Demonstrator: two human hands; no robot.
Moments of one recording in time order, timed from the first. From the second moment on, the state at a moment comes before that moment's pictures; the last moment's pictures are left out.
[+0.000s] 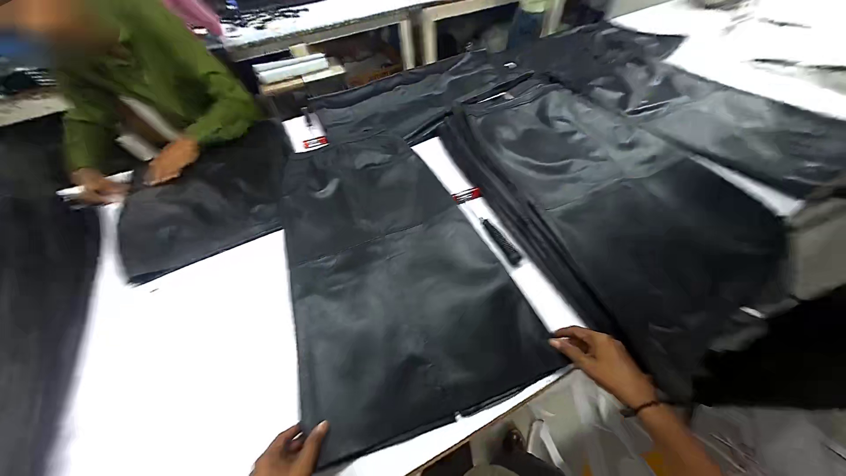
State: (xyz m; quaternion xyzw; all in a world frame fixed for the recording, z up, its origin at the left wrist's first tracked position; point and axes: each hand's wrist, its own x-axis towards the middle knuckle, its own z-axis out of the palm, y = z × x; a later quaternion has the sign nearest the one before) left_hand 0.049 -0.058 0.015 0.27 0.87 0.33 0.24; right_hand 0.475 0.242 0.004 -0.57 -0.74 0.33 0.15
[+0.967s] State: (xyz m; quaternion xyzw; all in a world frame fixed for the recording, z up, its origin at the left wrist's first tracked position) left_hand 0.130 0.012 0.027 0.46 0.86 0.23 0.00; right_hand 0.487 0.214 -0.040 -0.43 -0.87 0.07 0.22
